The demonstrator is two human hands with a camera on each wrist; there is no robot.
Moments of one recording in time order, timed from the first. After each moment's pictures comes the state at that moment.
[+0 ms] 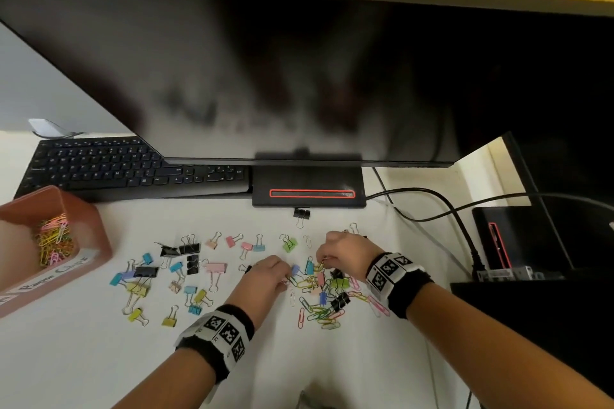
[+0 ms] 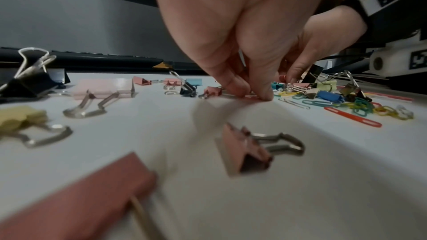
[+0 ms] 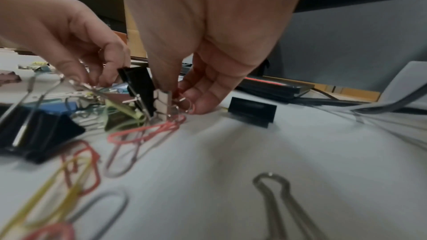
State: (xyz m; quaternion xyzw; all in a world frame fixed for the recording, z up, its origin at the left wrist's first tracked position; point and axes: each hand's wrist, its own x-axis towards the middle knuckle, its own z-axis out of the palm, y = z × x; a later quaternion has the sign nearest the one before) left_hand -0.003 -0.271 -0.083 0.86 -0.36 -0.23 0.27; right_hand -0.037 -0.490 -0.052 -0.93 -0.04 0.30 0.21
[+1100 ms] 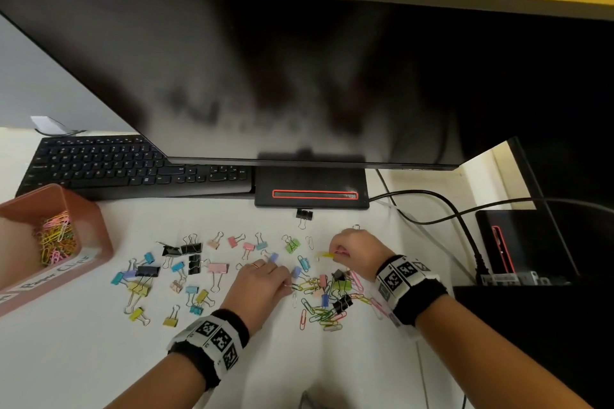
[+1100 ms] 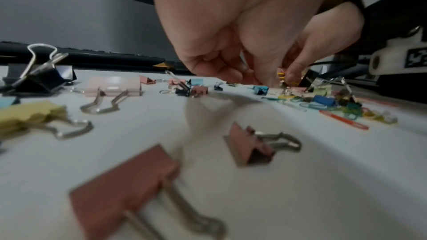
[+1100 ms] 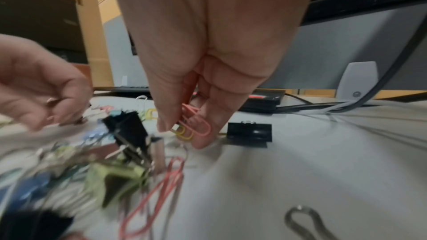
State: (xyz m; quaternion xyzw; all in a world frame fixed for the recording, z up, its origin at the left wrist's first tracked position) left_hand -0.003 -0.260 -0.079 0.88 -0.41 -0.14 0.20; right_hand -0.037 -0.494 -0.046 -0.94 0.05 0.25 0.24
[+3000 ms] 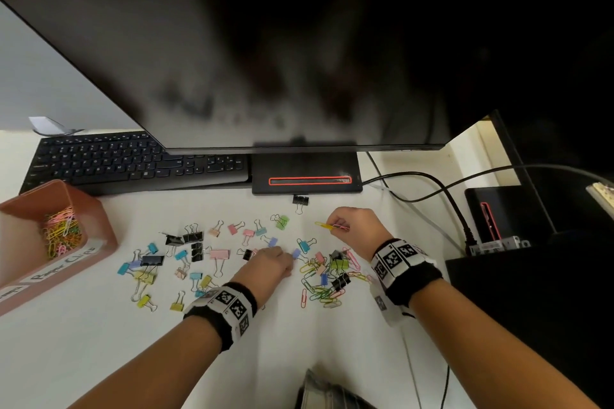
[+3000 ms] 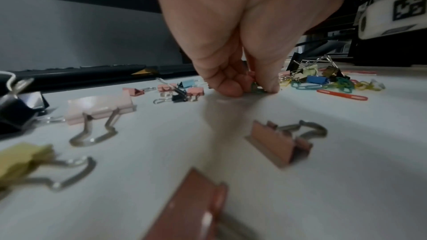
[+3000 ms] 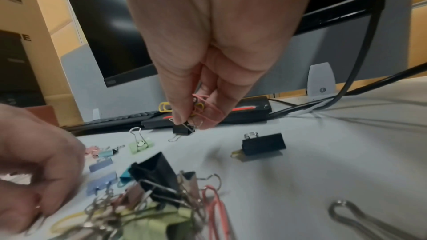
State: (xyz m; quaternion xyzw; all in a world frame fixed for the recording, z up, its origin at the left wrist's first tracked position) left_hand 0.002 -0.271 -0.072 0.84 -0.44 -0.30 0.08; right_hand -0.050 -0.485 -0.026 -0.91 0.18 0.15 0.35
